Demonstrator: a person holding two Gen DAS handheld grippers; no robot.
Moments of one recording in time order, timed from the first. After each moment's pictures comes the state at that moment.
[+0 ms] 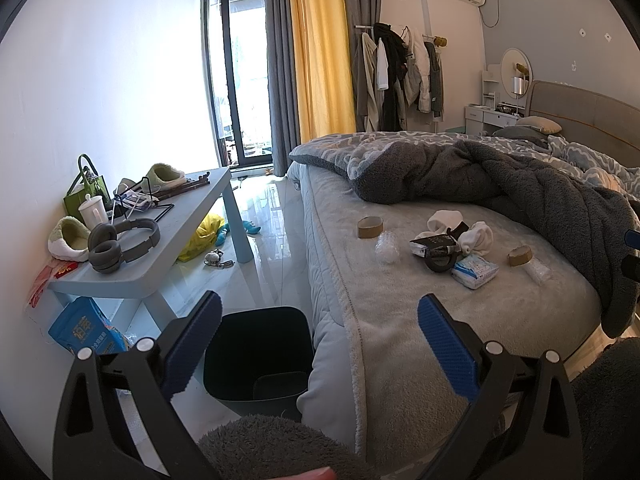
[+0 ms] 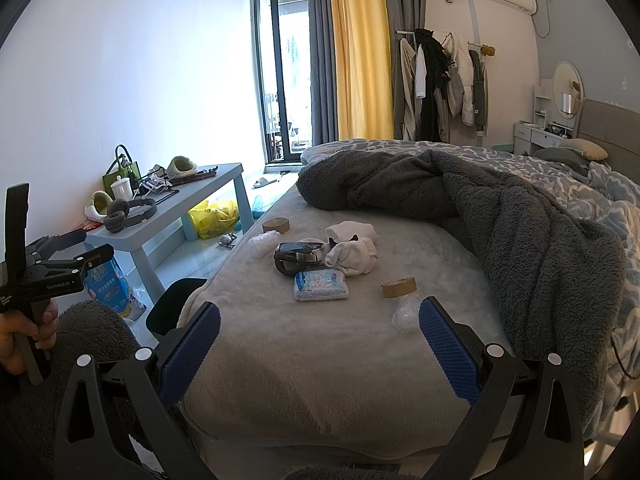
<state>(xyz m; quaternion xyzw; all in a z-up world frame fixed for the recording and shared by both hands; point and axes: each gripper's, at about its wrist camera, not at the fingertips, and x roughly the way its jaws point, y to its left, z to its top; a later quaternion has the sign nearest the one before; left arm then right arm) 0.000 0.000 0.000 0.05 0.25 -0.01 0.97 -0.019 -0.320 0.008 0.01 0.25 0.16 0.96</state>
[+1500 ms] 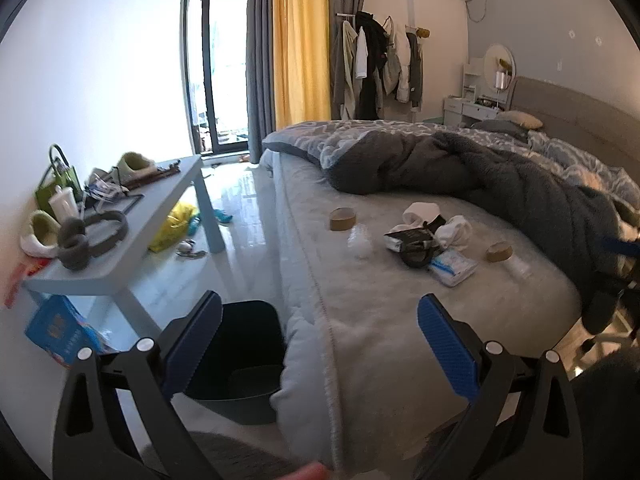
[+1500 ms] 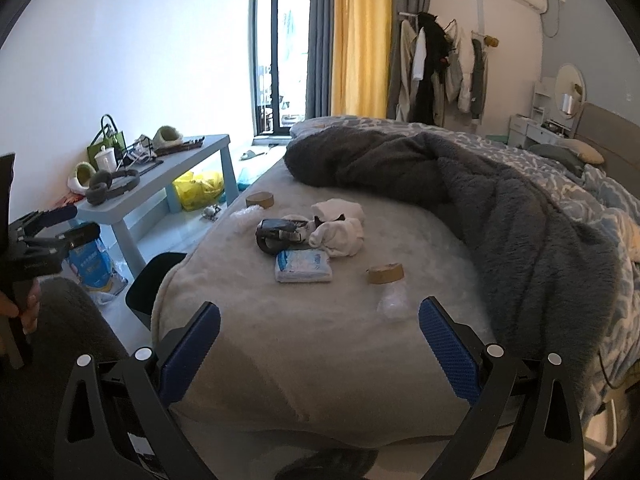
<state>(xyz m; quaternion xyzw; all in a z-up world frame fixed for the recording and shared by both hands) 0.021 -0.006 -0.006 0.02 0.28 -0.06 0.96 0.007 -0.326 -0.011 -0.03 0.30 0.14 0.94</state>
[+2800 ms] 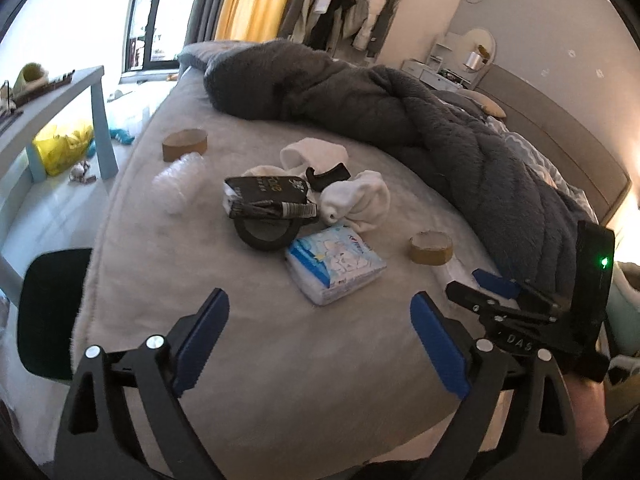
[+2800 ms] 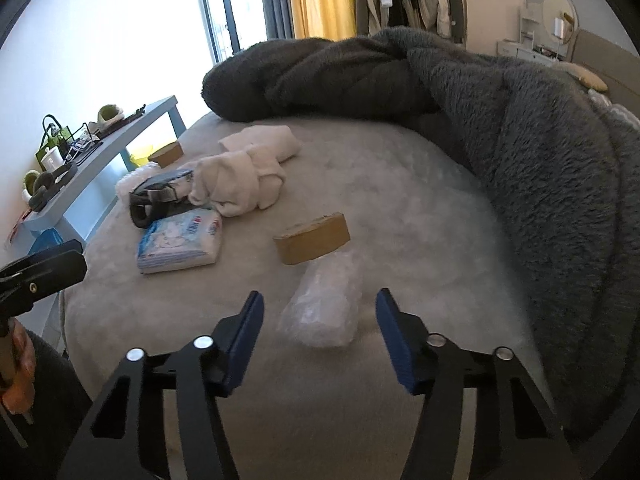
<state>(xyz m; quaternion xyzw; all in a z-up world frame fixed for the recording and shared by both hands) 0.130 -0.132 -0.085 -0.09 0.40 -0.18 0.90 0.147 -0.378 -0.106 0.03 0.40 0.11 0.91</state>
